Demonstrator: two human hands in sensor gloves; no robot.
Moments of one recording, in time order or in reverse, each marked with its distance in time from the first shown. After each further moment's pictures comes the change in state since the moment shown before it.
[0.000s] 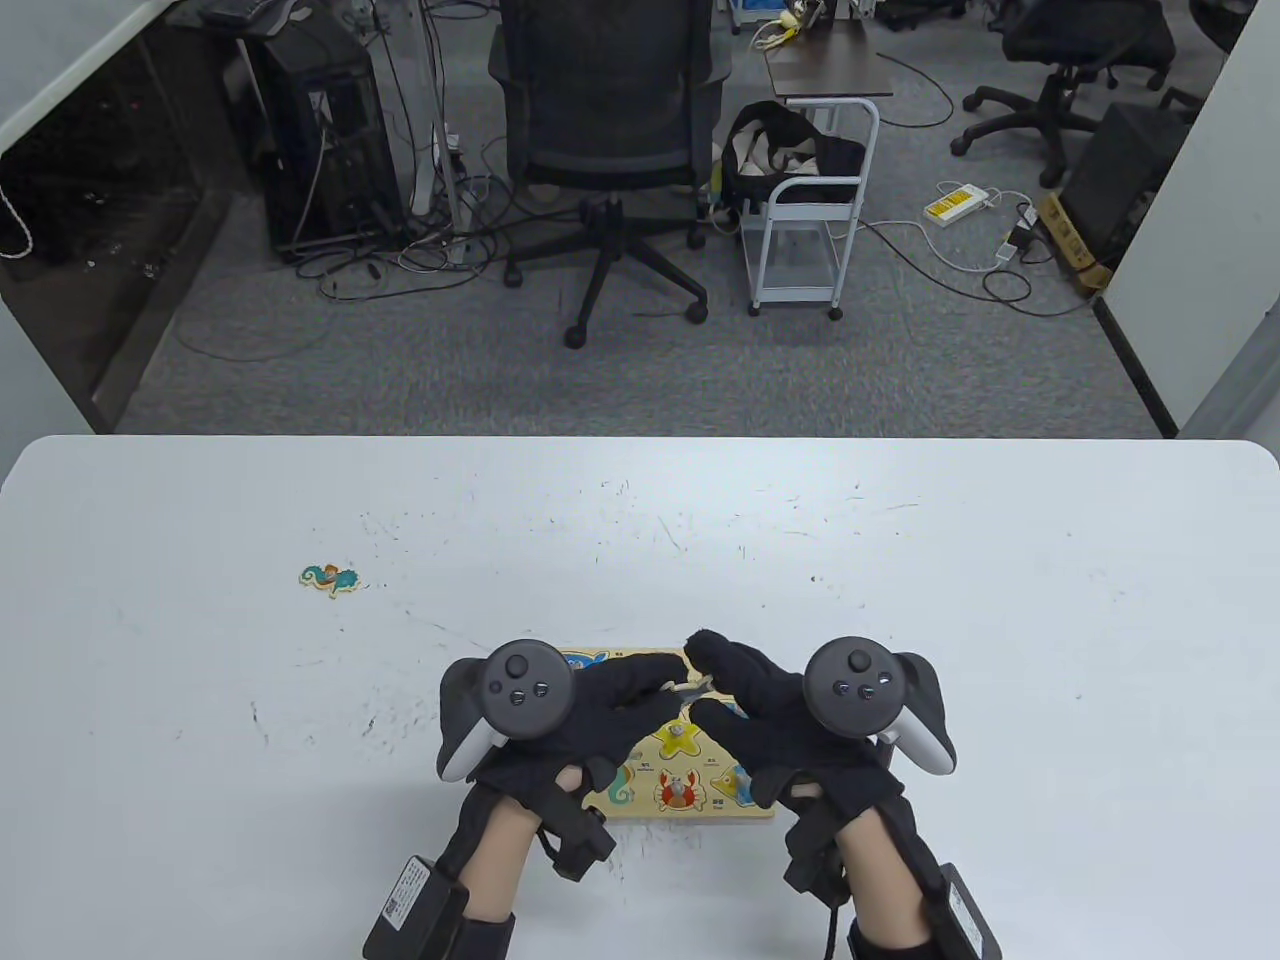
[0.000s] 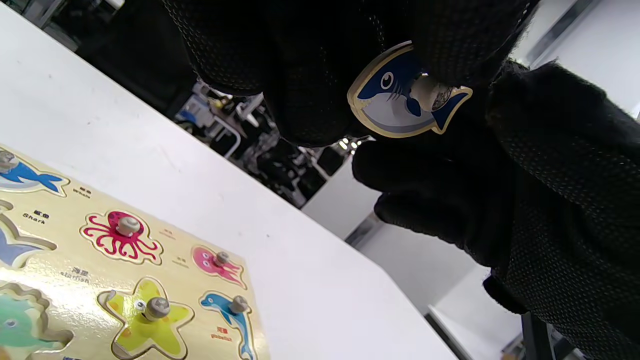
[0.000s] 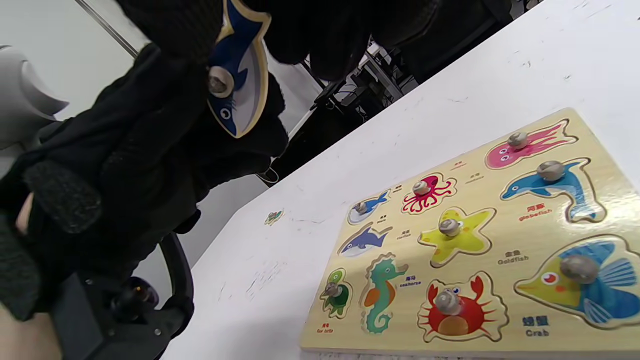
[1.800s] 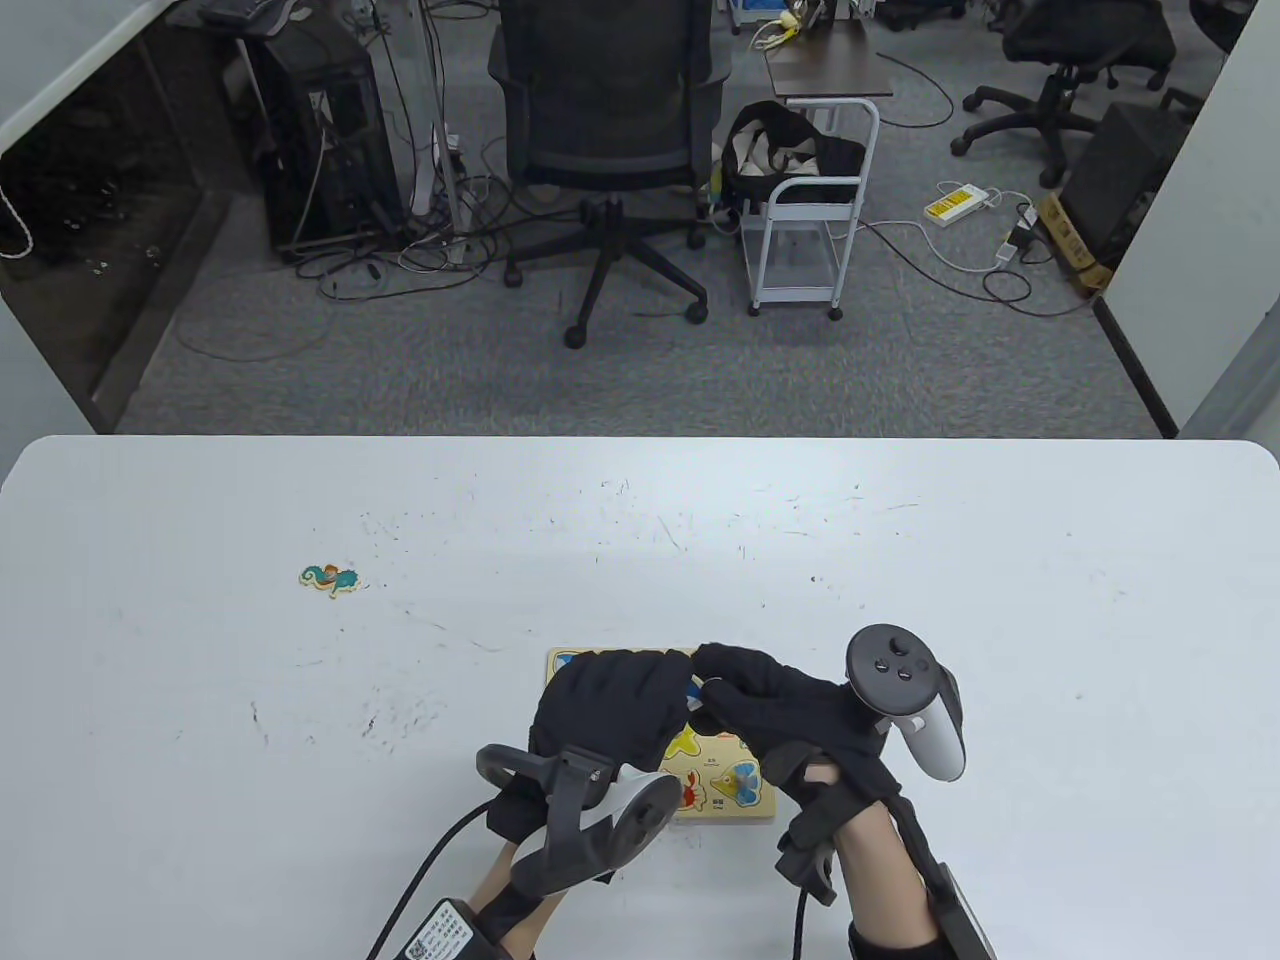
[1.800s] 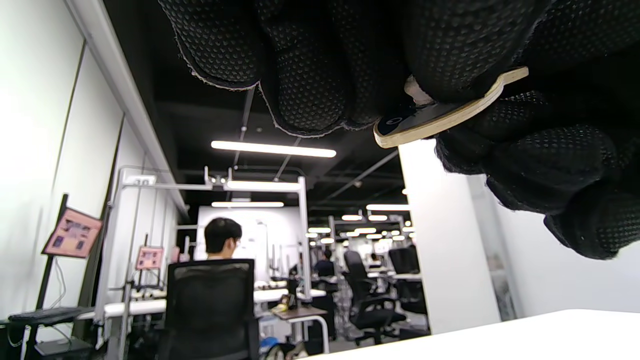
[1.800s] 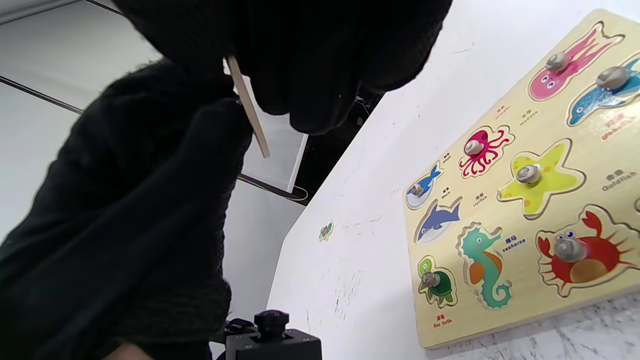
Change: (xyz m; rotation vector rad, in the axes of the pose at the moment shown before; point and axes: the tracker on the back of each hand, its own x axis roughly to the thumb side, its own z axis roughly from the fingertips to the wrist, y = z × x) left_hand 0.075 -0.020 0.037 0.478 -0.091 -0.836; right_hand -0.017 -0.007 0.003 -0.026 0.035 -0.387
